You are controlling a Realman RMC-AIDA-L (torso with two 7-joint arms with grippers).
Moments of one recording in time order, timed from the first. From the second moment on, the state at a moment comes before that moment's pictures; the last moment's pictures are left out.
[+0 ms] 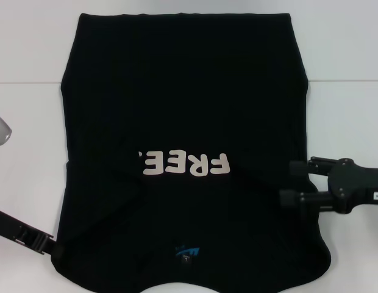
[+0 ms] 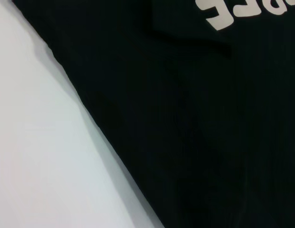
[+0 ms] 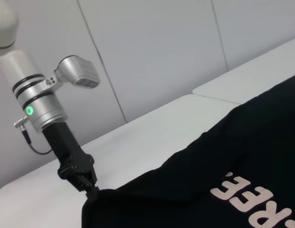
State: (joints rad) left arm -0.55 -2.07 0.81 1.07 2.71 1.70 -2.32; right arm 0.55 2.00 -0.66 -0.61 -2.03 -1.64 1.48
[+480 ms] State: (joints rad) left arm -0.54 -2.07 0.80 1.11 2.70 1.70 -2.31; right arm 0.68 1.86 -0.67 -0.78 -2.37 -1.66 2.25
